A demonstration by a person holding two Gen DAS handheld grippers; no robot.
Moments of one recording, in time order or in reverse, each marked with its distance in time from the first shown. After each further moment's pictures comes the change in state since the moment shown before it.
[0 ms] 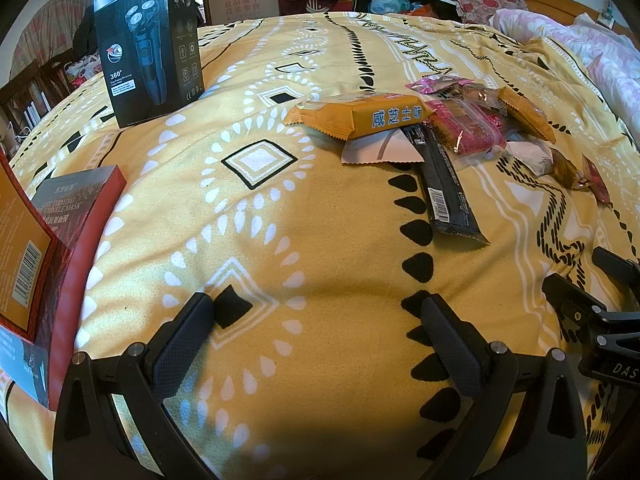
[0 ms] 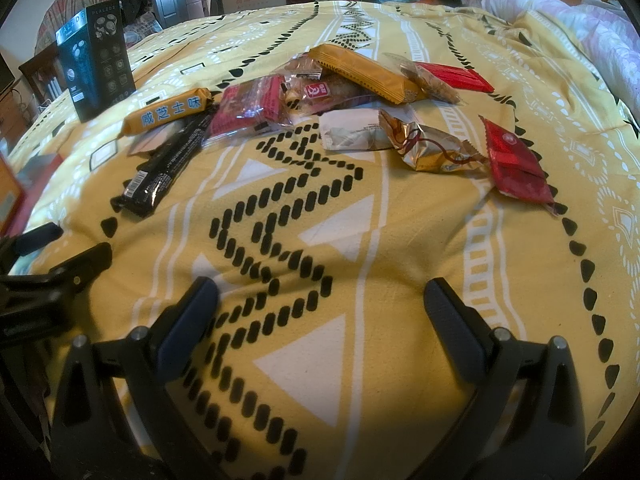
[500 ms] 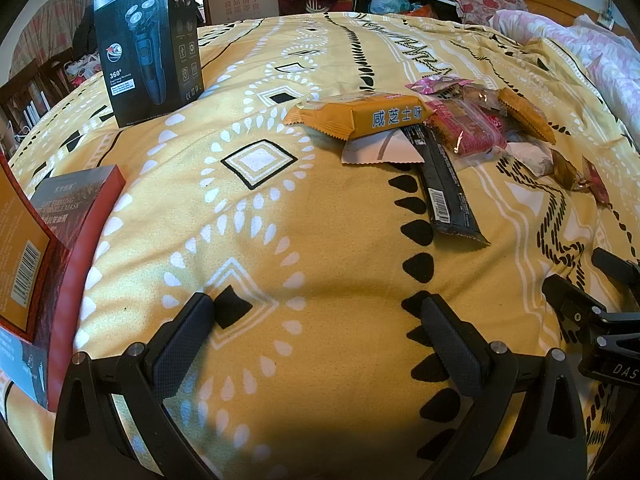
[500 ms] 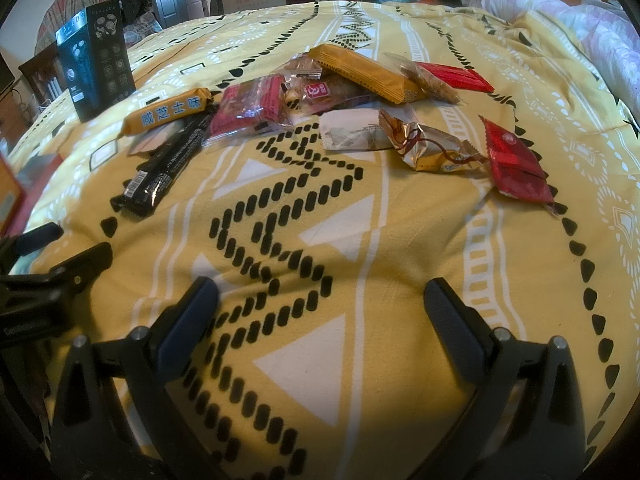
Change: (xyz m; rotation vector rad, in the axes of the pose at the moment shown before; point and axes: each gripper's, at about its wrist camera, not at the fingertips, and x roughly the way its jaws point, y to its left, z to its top) left arm 0.001 0.000 0.000 -0.003 0.000 -0.003; right arm 0.000 0.000 0.000 0.000 0.000 0.000
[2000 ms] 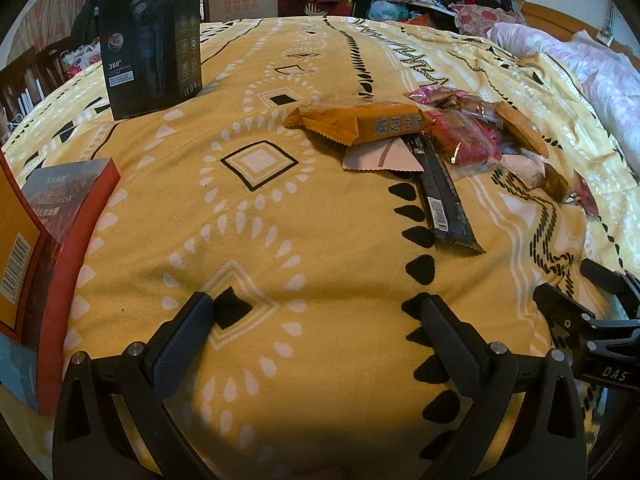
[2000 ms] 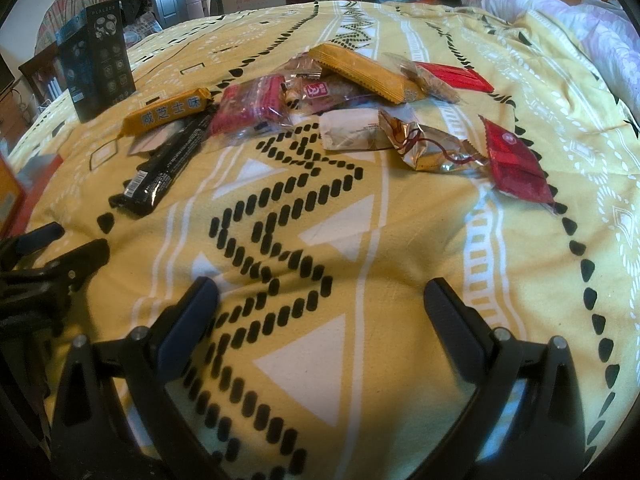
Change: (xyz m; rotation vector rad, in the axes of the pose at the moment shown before) left arm 0.000 0.007 0.001 -0.041 -0.013 -0.062; right arm 0.000 0.000 0.001 0.000 0.000 0.000
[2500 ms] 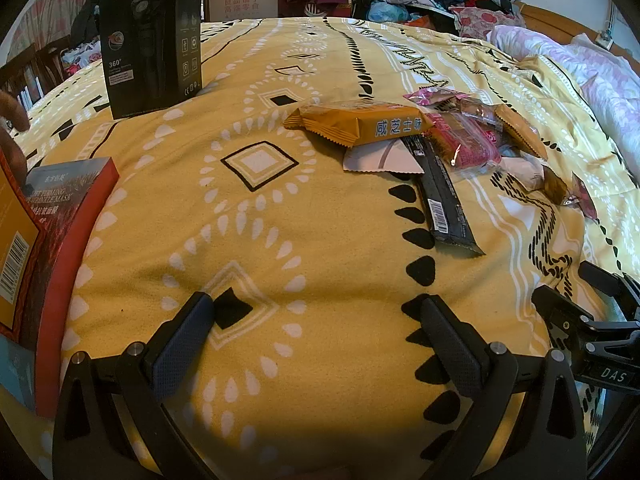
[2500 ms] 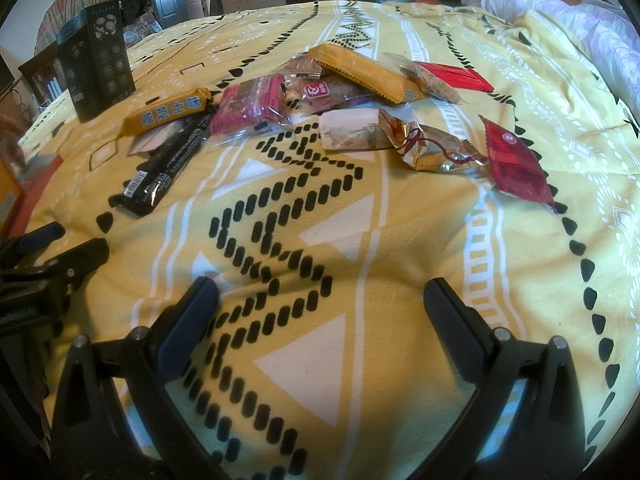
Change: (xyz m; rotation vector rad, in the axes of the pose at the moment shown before) left arm 0.001 0.002 0.000 -0.005 -0.003 -0.007; right arm 0.000 0.000 -0.001 0.000 0.000 0.000
